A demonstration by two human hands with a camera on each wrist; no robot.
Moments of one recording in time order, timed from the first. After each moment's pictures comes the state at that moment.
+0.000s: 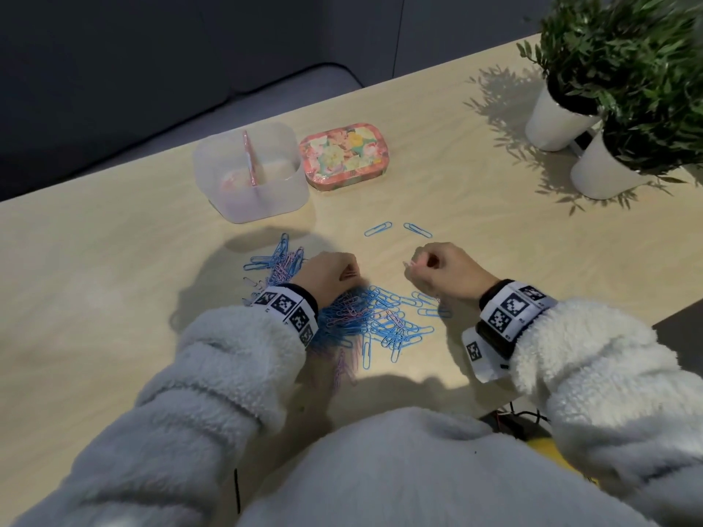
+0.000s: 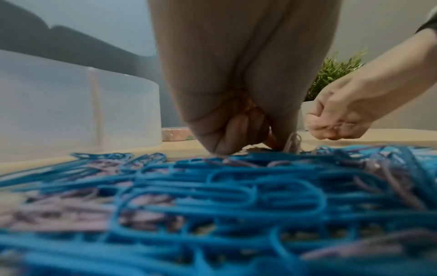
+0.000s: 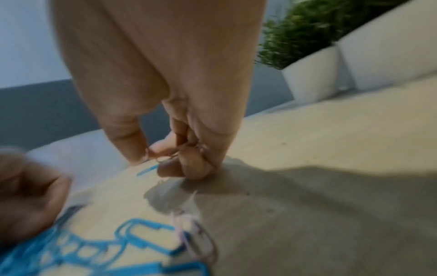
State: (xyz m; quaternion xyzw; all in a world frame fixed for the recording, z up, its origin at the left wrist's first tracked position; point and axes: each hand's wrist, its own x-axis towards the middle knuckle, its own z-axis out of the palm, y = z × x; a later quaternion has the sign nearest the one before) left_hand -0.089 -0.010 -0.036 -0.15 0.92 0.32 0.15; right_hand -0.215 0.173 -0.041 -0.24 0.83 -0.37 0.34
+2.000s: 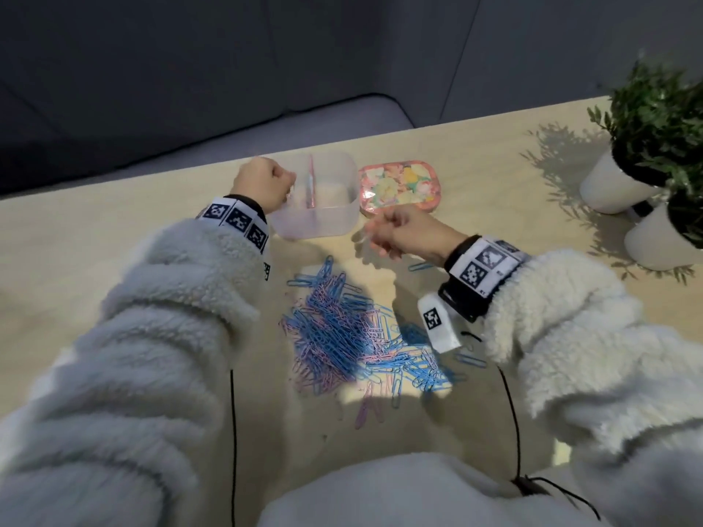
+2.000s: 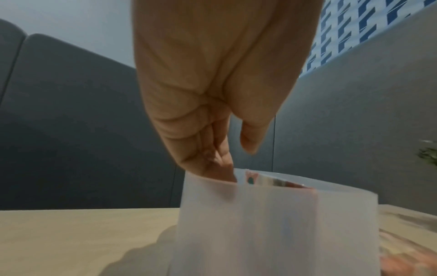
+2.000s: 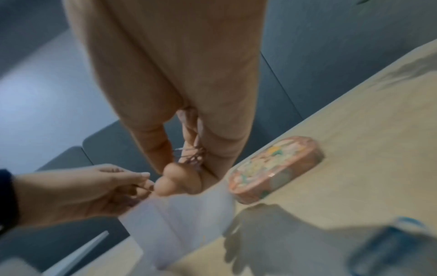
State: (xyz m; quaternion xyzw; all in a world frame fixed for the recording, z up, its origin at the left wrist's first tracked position) left_hand -0.097 -0.179 0.033 -0.43 0.83 0.36 -0.09; right_hand -0.211 0.026 0.029 -0.31 0.74 -0.40 0.45
